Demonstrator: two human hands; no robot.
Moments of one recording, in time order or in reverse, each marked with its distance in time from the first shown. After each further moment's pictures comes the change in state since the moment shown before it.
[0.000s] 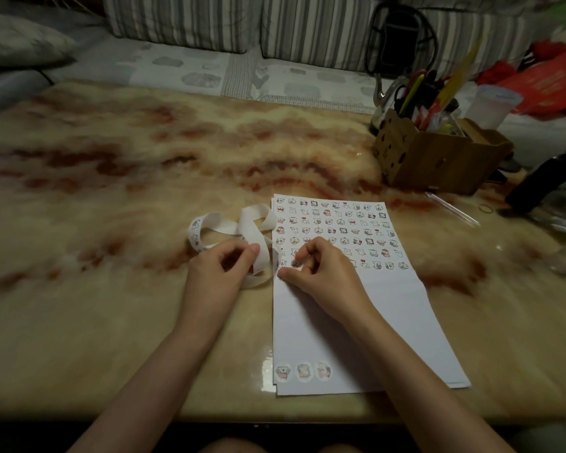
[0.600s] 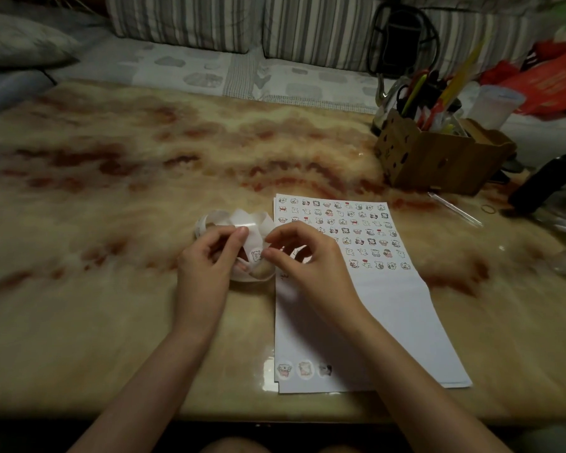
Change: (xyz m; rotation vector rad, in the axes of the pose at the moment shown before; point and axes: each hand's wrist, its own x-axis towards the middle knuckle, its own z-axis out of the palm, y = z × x) left_hand 0.004 0.005 -0.005 -0.214 0.125 0.012; right_hand -0.006 -0.031 0.006 0.338 -0.014 -0.318
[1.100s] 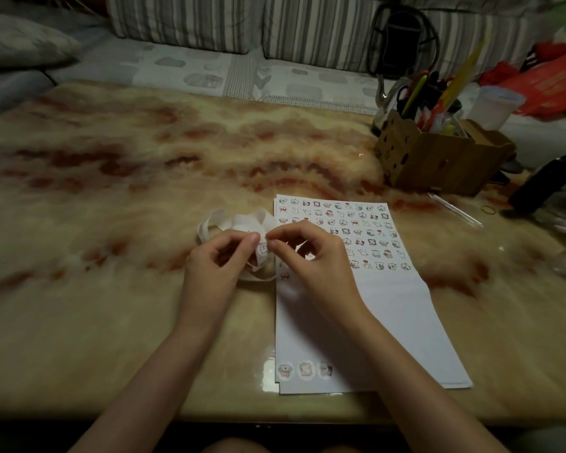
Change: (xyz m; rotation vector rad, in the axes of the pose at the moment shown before) left_hand -0.002 0.002 0.000 -0.011 -0.102 0.033; right_hand 0.004 0.004 0.000 0.008 0.063 -0.054
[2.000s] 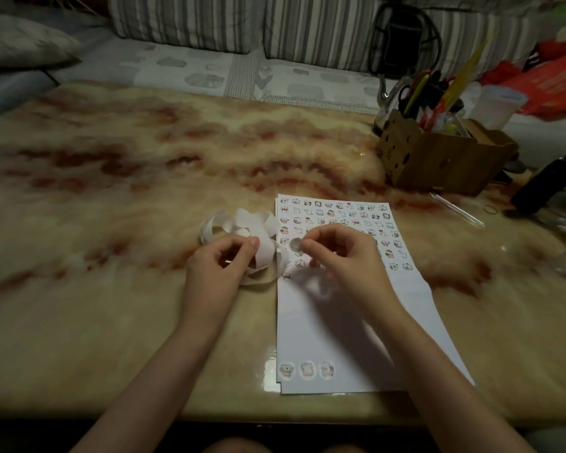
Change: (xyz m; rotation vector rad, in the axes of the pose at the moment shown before) left_hand 0.000 -0.008 0.000 0.110 0.033 -0.046; right_hand -0.004 -0.007 -0.032 0.107 0.043 0.234
